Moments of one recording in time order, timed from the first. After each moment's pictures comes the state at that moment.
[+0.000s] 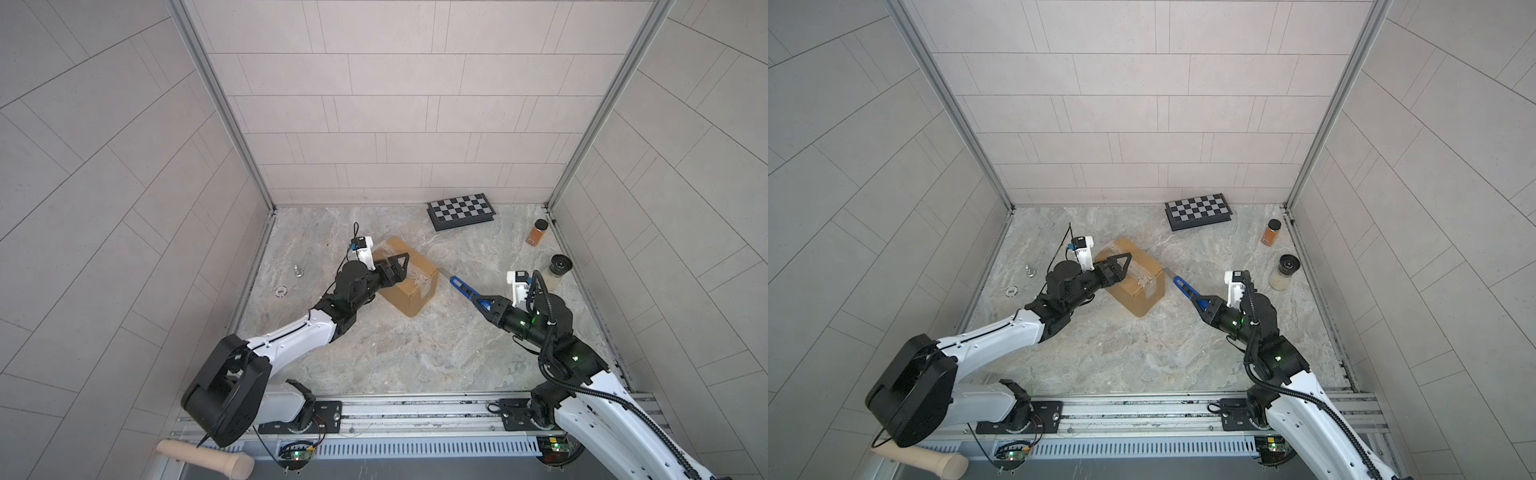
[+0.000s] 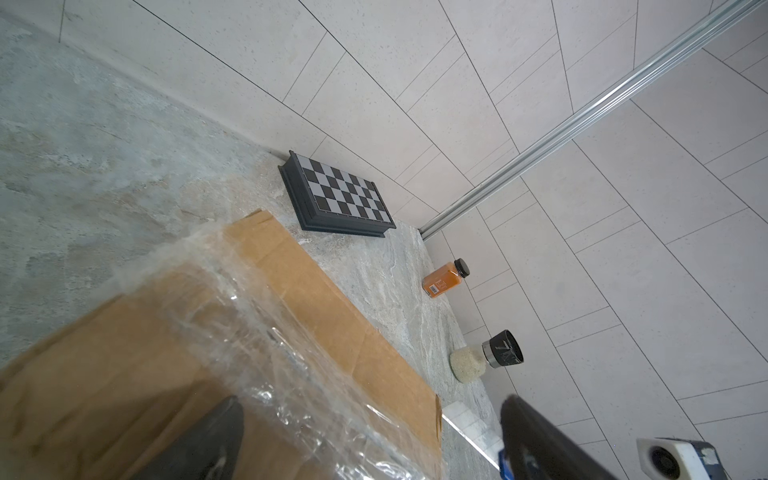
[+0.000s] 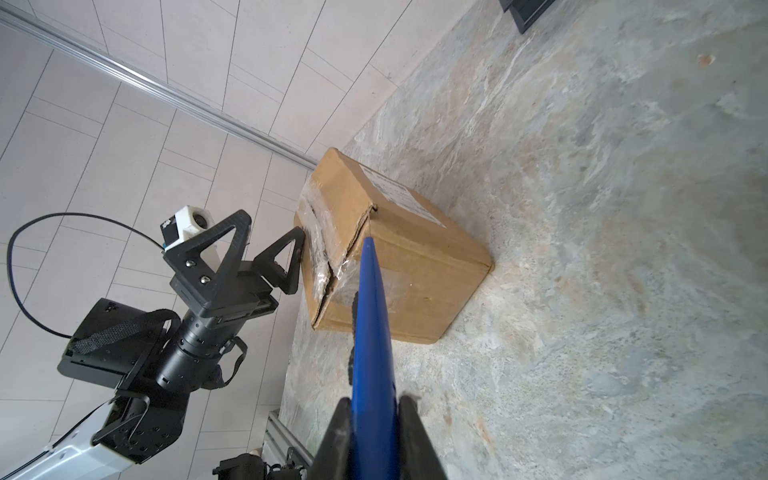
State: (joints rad) left arm -0.58 1.31 0.62 0.50 0.05 -0.79; right arm 0.37 0.55 0.42 -0.20 -0.35 0.96
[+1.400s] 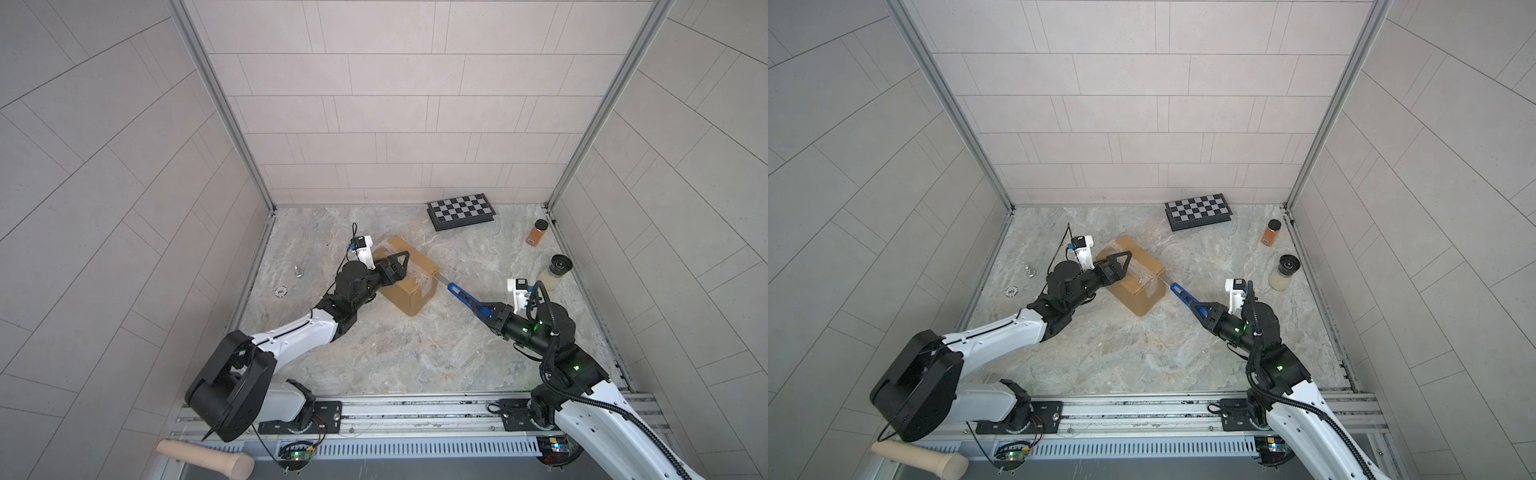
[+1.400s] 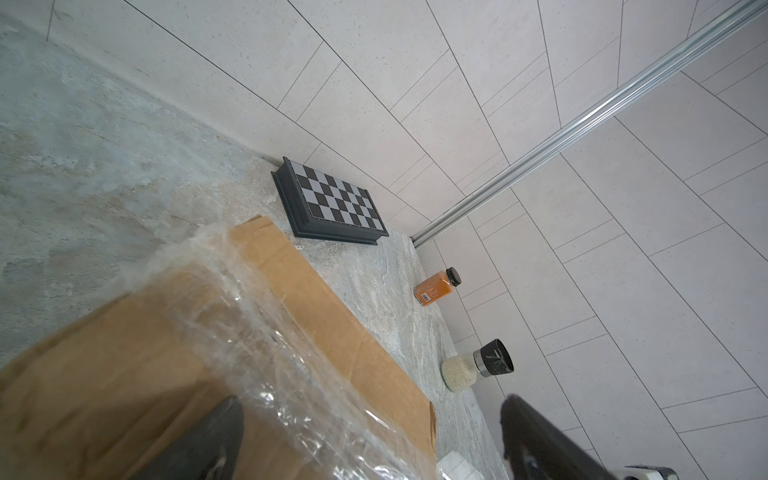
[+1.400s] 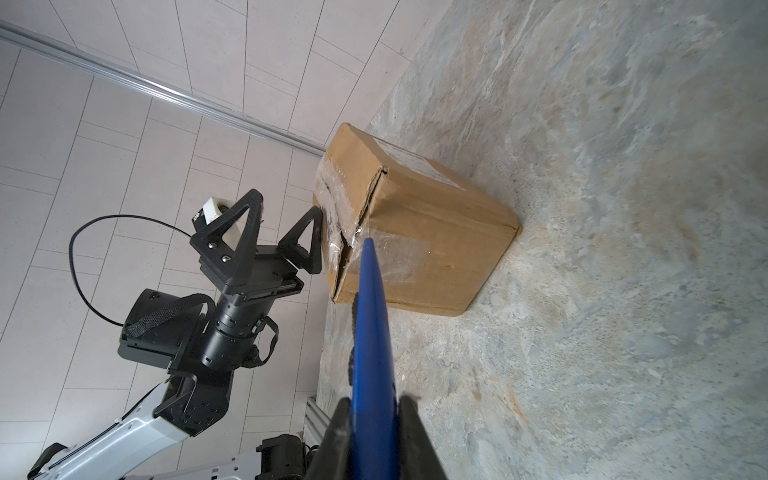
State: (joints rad) left arm -0.58 1.34 0.61 0.57 0.06 -0.82; right arm 0.37 0.48 0.35 -0.16 -0.40 1.08
